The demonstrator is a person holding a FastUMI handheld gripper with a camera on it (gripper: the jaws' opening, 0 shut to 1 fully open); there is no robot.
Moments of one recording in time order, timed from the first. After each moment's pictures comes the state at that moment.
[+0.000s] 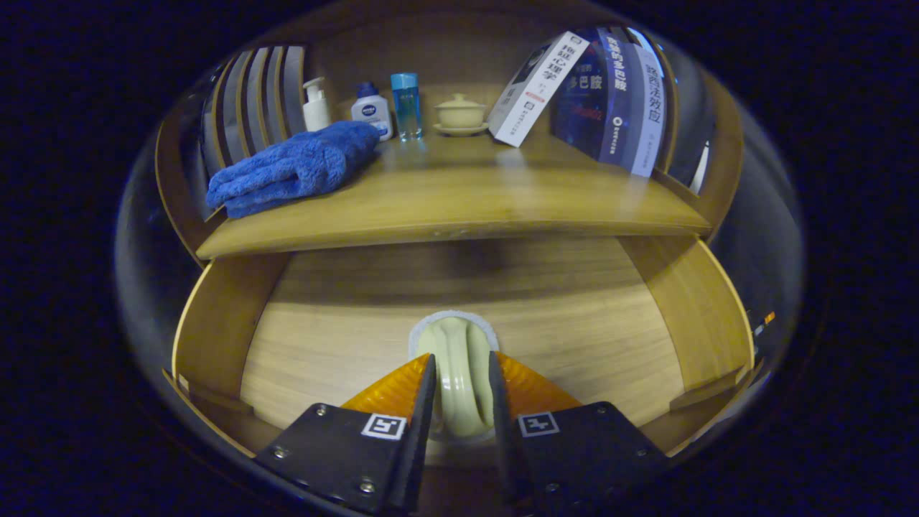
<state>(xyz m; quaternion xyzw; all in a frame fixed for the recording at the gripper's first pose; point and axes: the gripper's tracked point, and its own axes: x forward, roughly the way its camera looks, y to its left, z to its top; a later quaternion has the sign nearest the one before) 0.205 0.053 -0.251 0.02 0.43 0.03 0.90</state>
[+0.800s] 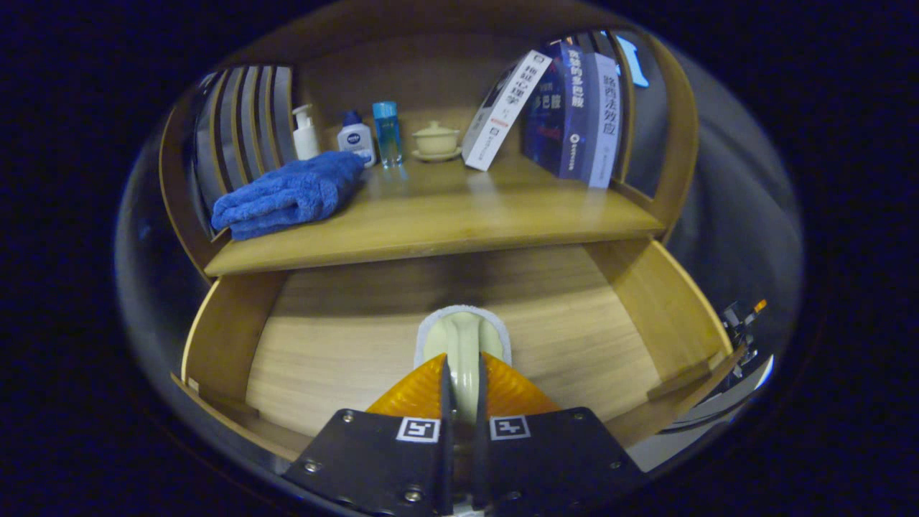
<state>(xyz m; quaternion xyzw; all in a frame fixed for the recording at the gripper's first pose) 0.187 0.021 -0.198 0.04 0.36 -0.02 0.93</state>
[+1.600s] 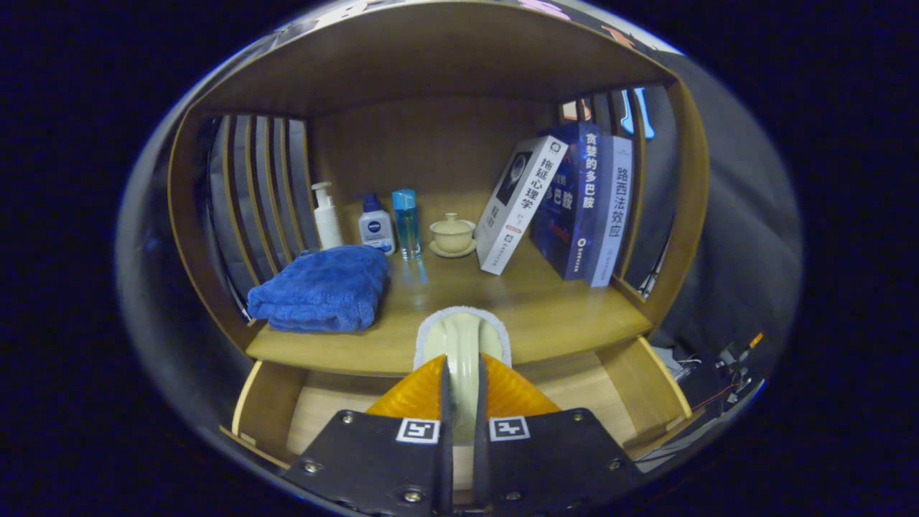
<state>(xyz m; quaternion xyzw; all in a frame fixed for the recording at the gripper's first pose) 0.257 0.044 -0.111 0.05 0.27 0.00 0.96</state>
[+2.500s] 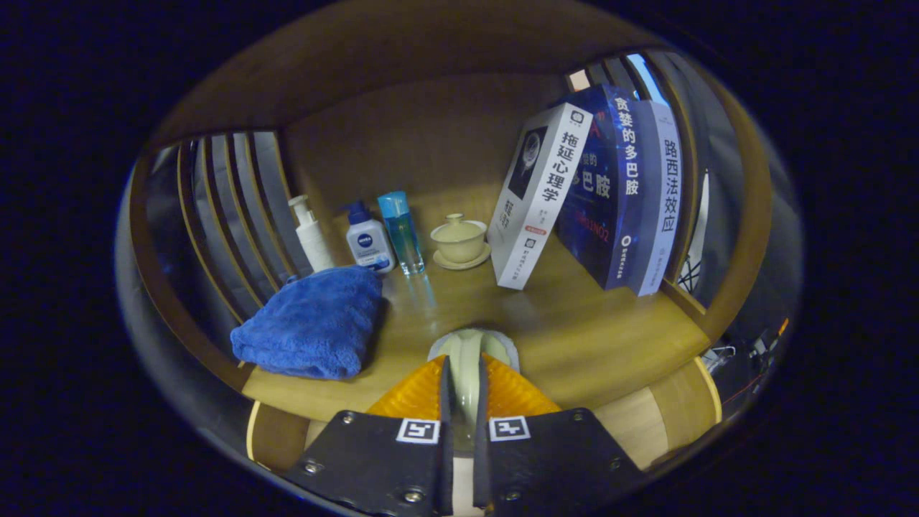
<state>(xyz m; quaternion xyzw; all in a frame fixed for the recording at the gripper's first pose) 0.335 0.047 -0.126 0.11 0.27 0.03 0.95</state>
